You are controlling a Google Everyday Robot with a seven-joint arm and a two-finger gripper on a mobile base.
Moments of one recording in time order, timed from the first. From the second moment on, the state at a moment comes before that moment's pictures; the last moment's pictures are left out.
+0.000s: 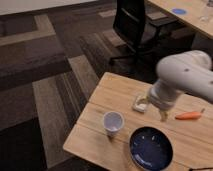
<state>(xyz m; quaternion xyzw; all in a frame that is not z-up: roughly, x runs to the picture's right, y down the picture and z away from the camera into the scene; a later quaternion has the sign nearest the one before) 0.240 0.092 0.574 -0.12 0.22 0.90 0.36</state>
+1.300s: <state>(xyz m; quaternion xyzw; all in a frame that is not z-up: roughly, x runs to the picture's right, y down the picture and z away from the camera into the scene) 0.350 0.164 0.600 -0.06 0.32 0.94 0.11</state>
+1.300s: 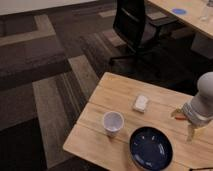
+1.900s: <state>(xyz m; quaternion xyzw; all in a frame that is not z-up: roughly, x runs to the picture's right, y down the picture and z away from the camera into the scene) 0.370 0.193 0.593 -0.04 0.31 0.95 0.08</state>
